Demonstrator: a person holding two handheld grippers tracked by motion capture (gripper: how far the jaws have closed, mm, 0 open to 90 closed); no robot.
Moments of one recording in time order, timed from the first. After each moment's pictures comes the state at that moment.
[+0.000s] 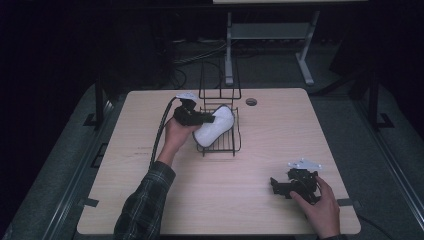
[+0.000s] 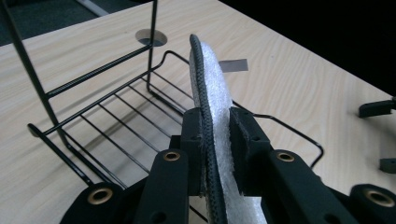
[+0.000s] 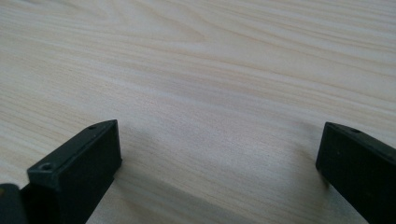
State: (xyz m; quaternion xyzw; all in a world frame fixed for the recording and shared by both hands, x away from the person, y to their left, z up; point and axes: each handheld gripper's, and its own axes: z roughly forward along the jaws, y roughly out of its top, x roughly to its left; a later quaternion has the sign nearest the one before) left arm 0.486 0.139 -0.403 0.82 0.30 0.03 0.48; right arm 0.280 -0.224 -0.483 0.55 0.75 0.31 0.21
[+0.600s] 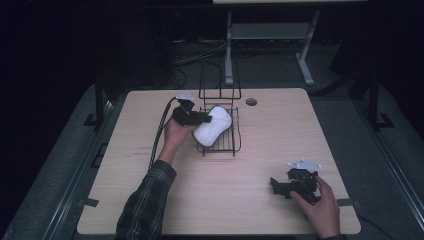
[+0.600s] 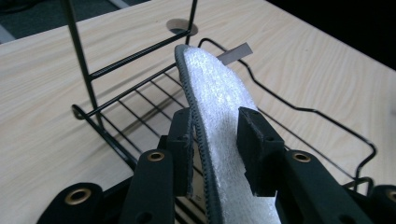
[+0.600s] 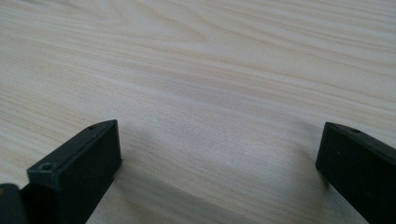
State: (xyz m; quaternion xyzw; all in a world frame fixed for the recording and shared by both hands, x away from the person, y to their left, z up) left arm 0.496 0.146 -0.416 0.82 0.33 0.06 0.46; right arm 0.280 -0.224 -0.483 0.55 0.75 0.31 0.21
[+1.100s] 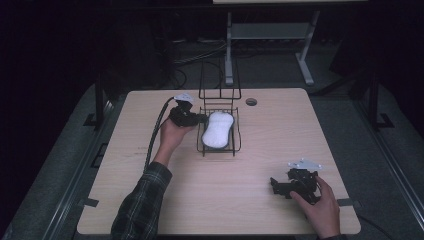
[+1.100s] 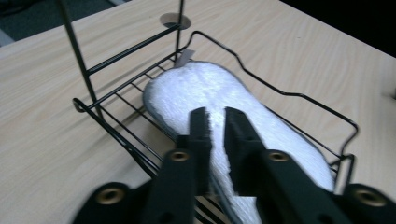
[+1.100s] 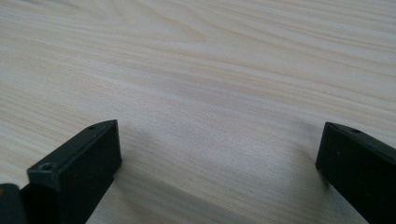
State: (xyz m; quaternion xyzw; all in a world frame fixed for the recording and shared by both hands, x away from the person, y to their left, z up) left arm 0.482 0.153 -0.405 0.84 0.30 0.06 0.45; right arm 0.280 -0.224 -0.483 0.55 0.75 0.31 0.21
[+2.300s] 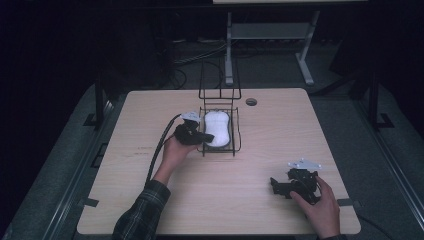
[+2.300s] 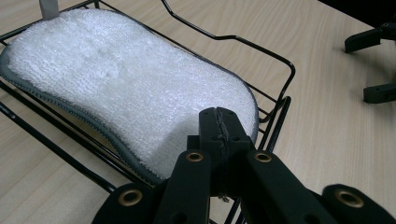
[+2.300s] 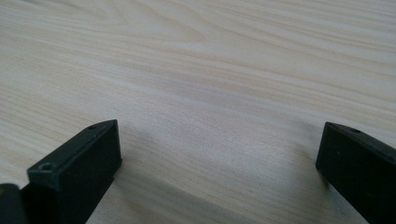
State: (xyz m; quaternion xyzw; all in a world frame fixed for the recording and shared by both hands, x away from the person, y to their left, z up) left arm 0.439 0.137 -0.431 0.86 0.27 0.01 0.44; right arm 0.280 -0.224 -0.483 0.55 0.75 0.31 0.21
